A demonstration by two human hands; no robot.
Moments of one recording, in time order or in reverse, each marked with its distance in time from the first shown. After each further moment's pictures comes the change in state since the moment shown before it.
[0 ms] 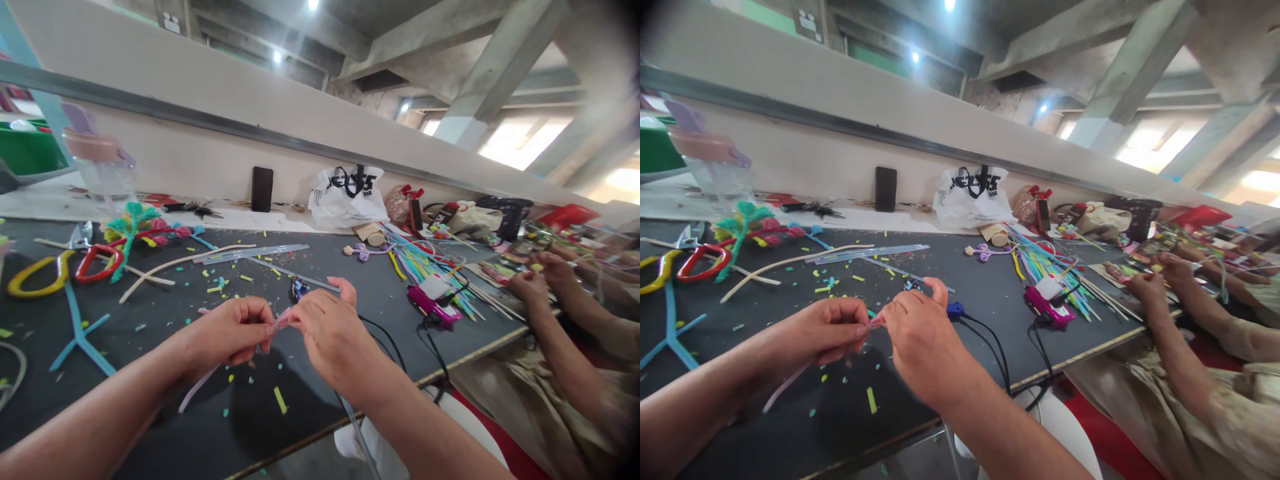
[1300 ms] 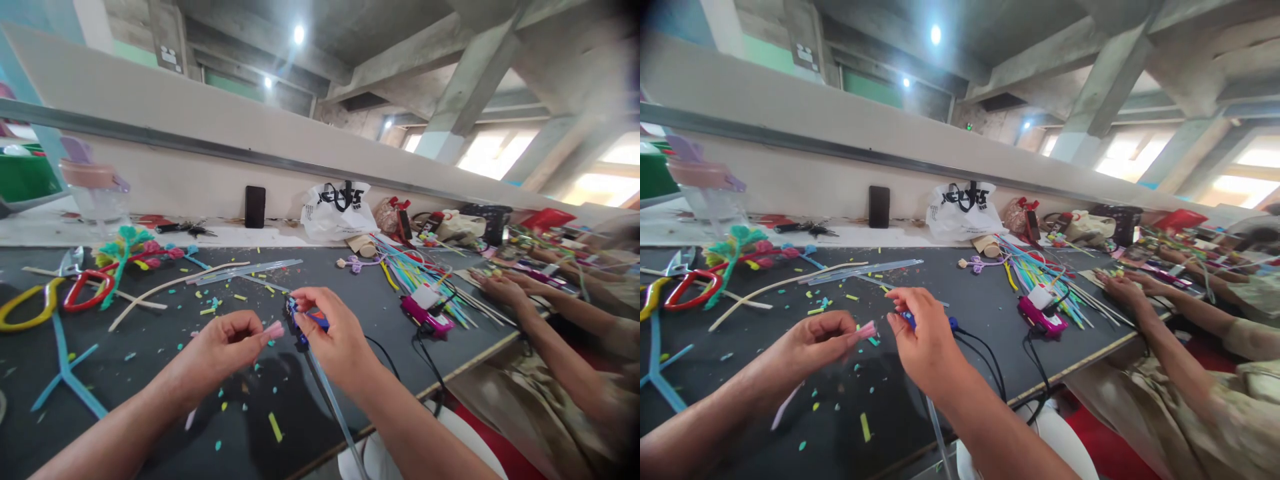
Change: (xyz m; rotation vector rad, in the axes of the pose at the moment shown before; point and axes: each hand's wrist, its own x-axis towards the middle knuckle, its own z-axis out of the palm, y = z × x) left_hand -0.003 0.008 0.010 0.134 0.235 0.114; right_hand 0.009 0.010 0.001 0.481 0.217 0.348
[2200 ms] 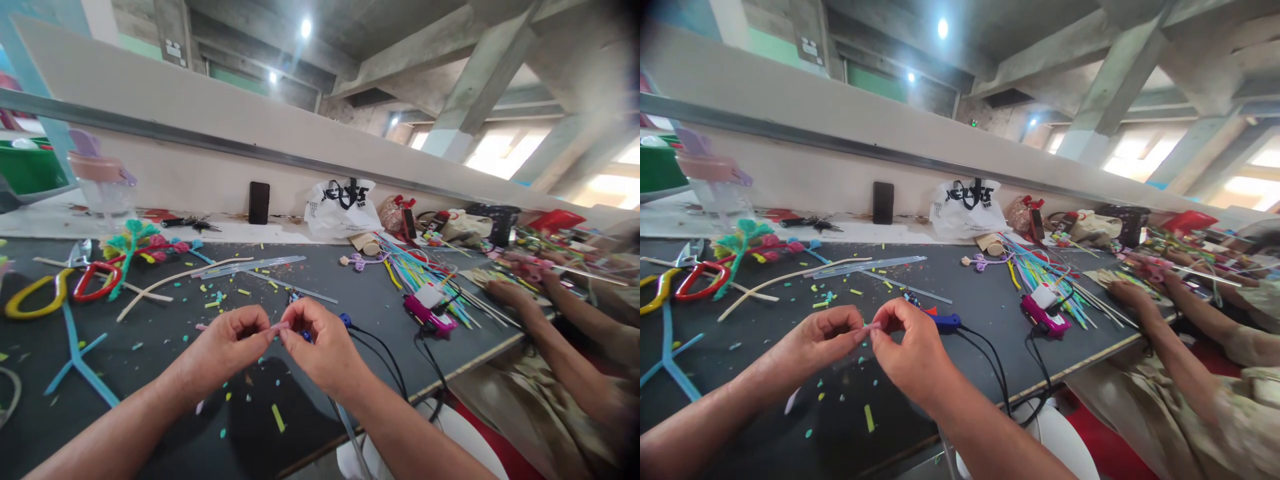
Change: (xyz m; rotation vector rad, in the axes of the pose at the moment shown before) left_hand -0.004 -0.002 -0.002 -0.005 -0.047 0.046; right_hand -0.006 -0.009 0.021 0.257 -0.112 0.168
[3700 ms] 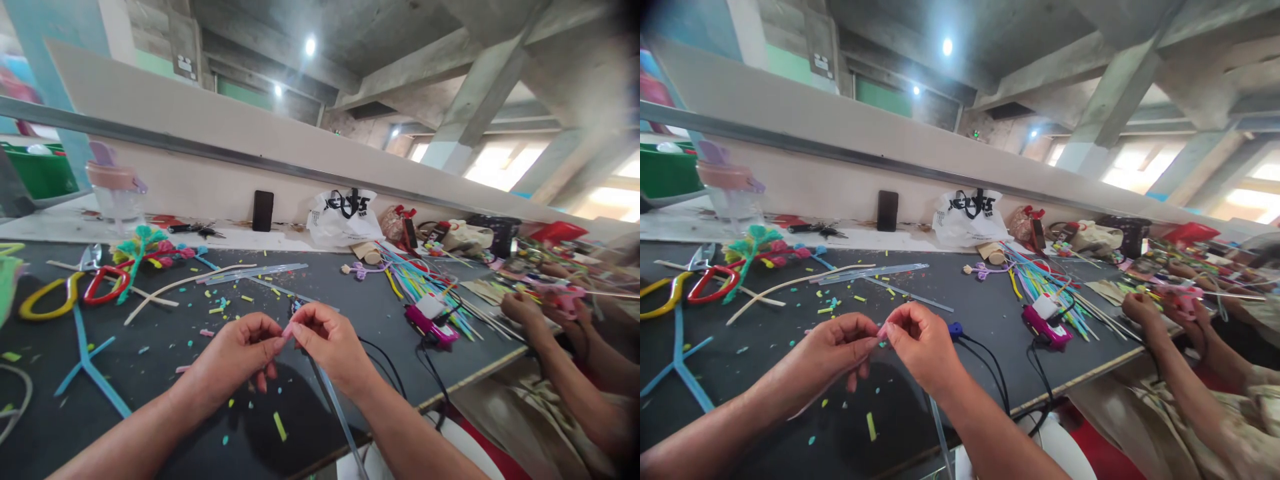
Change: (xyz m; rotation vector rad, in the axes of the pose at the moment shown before) left_hand 0.004 -0.005 0.013 -0.165 0.017 -0.091; right_hand 0.006 0.003 -0.012 0.156 -0.031 0.102
